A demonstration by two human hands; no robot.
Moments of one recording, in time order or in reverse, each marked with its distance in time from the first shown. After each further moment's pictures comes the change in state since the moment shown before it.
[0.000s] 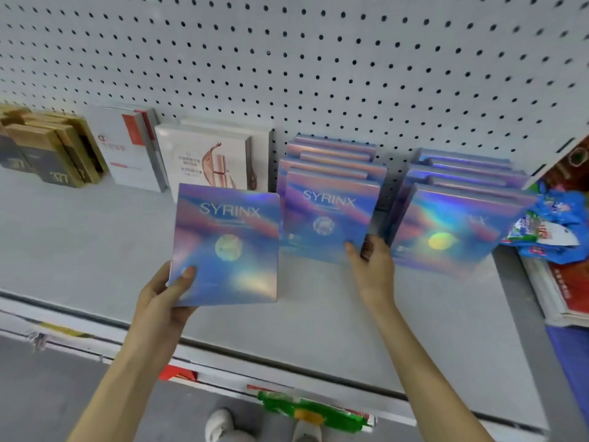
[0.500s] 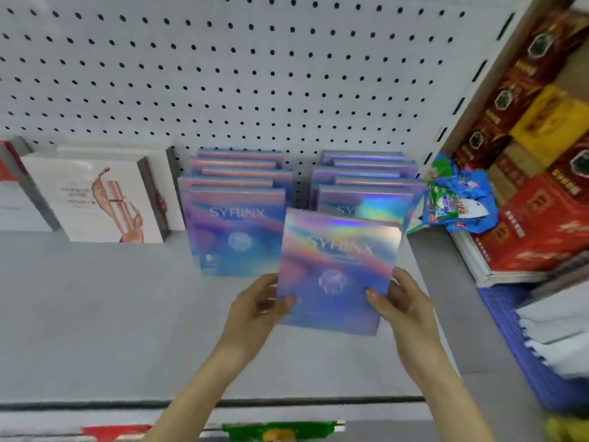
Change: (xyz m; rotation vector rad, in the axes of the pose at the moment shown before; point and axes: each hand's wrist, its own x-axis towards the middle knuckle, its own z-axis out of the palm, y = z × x) left_hand -0.018 -0.075 0.181 0.455 -0.474 0.016; right_hand -0.054 0.022 -0.153 0.568 -0.028 0.107
